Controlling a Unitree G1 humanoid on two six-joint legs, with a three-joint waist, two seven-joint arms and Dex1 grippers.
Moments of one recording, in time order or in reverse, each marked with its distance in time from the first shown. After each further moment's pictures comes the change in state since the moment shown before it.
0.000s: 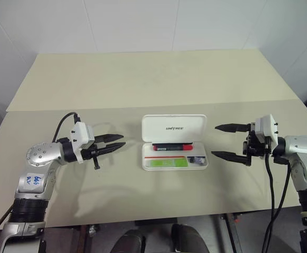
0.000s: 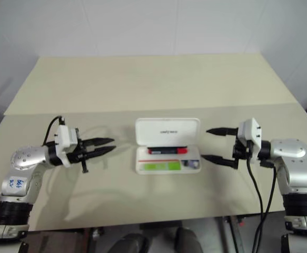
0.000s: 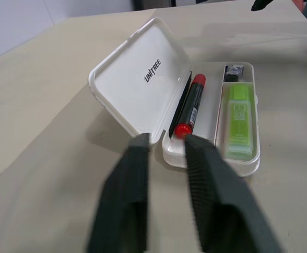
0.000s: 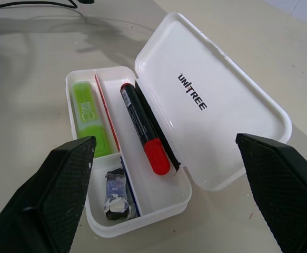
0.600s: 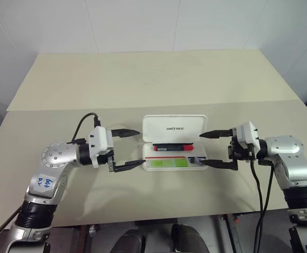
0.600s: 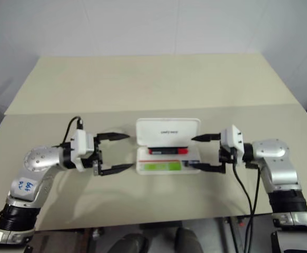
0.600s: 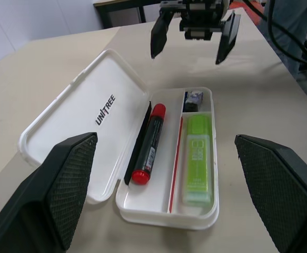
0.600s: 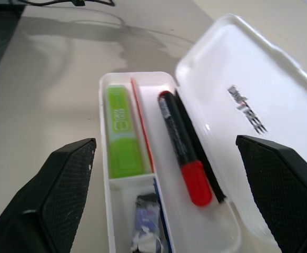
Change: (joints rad) left arm 0.012 -0.010 -0.078 -0.208 -0.004 0.118 0.038; right arm -0.026 0.057 0.093 0.008 -0.030 -0.047 0.037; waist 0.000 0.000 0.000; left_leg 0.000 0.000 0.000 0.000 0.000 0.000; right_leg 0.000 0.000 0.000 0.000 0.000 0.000
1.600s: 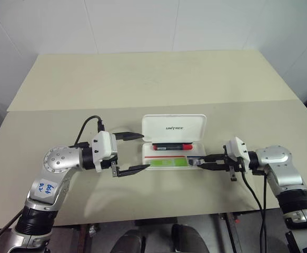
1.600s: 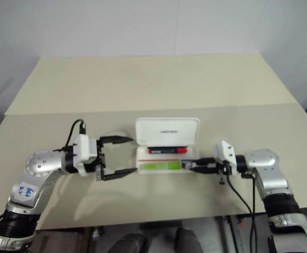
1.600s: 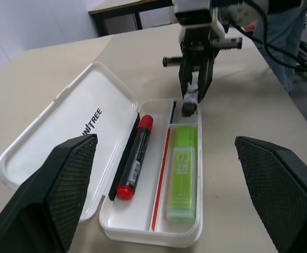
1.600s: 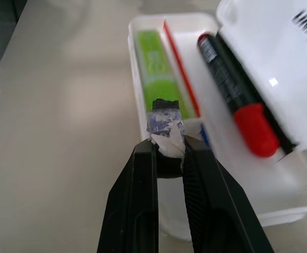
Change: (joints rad) left arm 0.043 -0.021 -0.037 -0.124 0.009 0.040 0.045; right arm 0.007 0.035 0.108 0.186 -0.091 -0.144 0.071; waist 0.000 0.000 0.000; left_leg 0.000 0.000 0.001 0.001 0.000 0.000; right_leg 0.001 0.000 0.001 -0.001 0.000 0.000
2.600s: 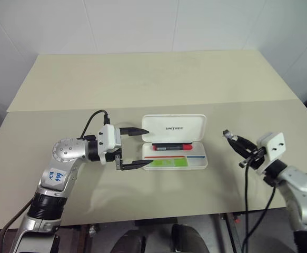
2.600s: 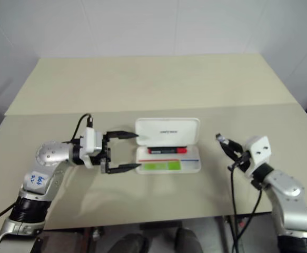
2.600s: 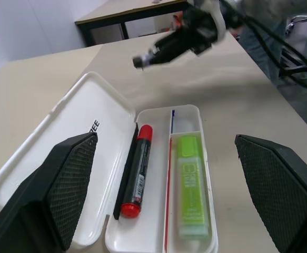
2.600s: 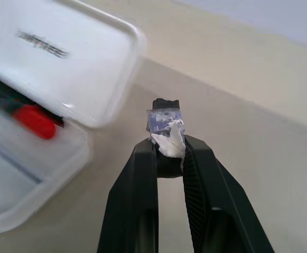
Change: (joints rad) left arm -0.114 -0.054 -0.036 0.156 0.013 -0.065 -0.073; right arm 0.344 -0.002 -0.337 -0.467 0.055 0.239 -0.604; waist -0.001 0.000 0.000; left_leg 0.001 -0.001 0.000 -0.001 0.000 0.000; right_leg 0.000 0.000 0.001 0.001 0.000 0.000
